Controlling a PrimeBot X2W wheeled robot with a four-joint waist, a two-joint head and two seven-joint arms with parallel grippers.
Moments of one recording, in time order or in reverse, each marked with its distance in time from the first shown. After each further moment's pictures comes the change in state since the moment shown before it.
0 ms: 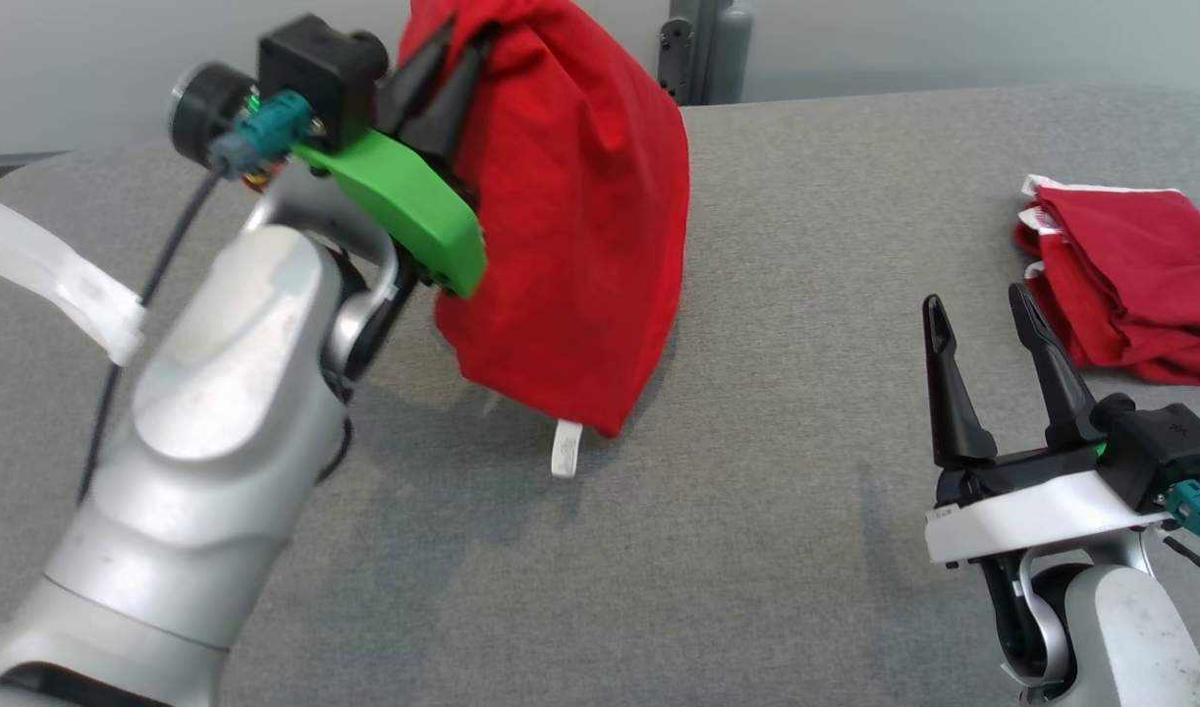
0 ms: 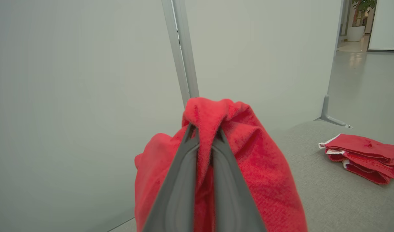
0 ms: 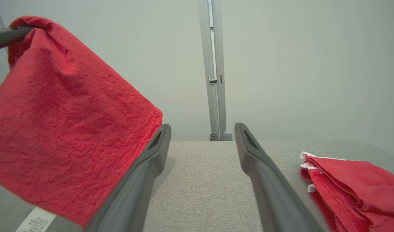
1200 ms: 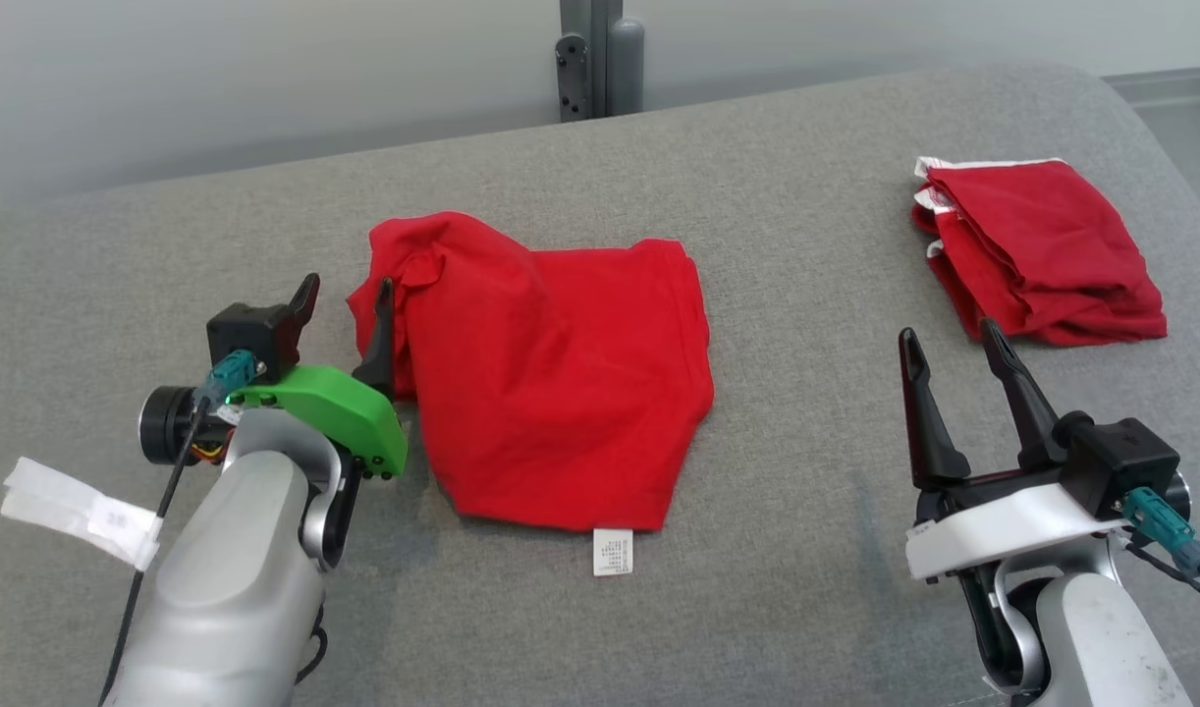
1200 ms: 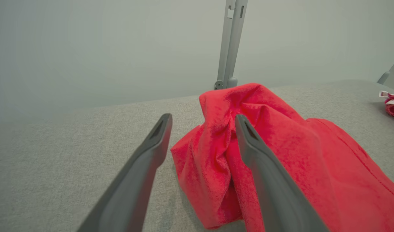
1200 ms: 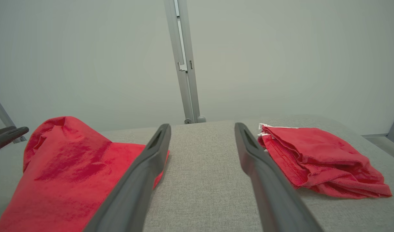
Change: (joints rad) left arm 0.278 -0.072 0.168 0.382 0.021 0.103 -0.200; right arm -0.014 0.000 0.017 0.140 0.004 0.000 -0.048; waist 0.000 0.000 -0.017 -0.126
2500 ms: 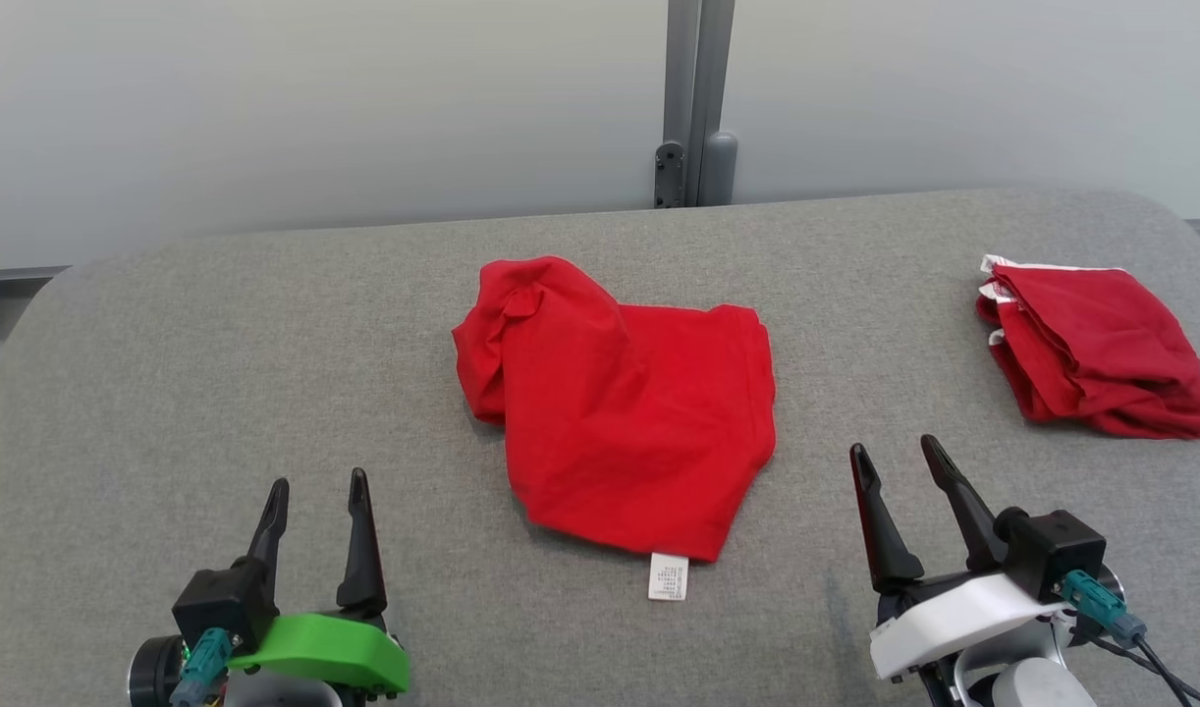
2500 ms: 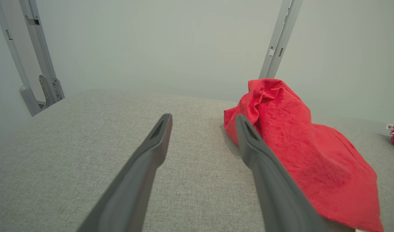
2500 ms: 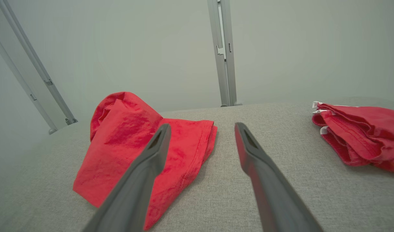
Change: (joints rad) left arm 0.626 -0.064 0.276 -0.597 0.172 0.077 -0.002; right arm 0.097 0.001 0.082 0.140 0.063 0.000 -0.062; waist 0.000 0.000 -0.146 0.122
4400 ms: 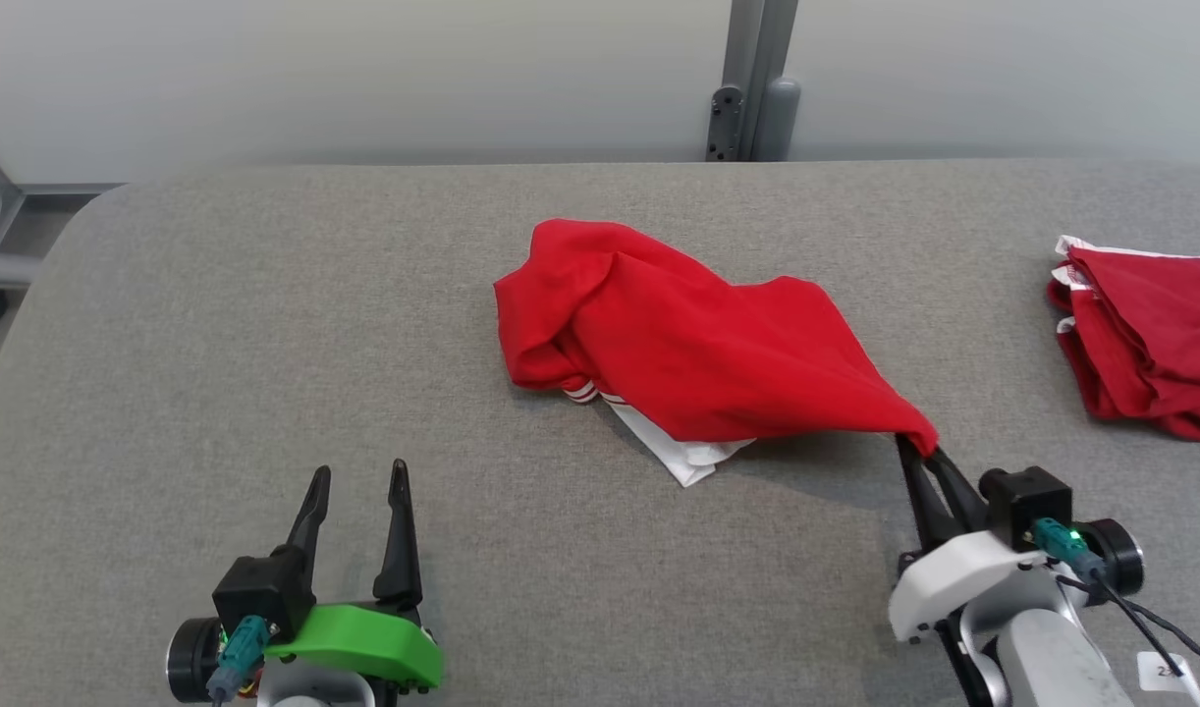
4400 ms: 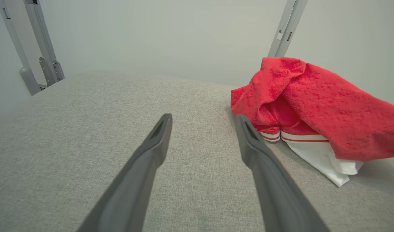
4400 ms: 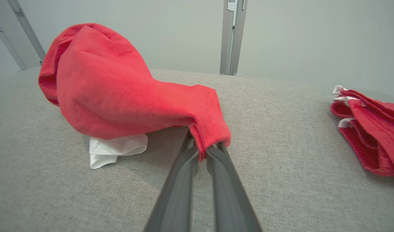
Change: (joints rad) left arm -0.023 -0.055 0.004 0.027 0.053 -0.054 0.000; right arm -0.156 -0.003 -0.067 0.262 -0.192 0.000 -0.009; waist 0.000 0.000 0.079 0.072
